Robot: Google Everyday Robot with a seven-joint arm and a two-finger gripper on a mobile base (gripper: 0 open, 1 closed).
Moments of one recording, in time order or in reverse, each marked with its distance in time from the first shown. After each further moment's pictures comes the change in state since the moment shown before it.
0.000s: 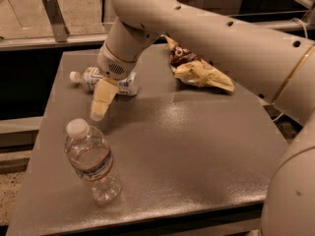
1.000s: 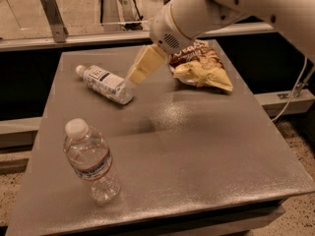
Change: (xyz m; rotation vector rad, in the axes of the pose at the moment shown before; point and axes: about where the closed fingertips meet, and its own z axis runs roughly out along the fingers) arm 0.037 -0.021 -0.141 0.309 -0.207 0.112
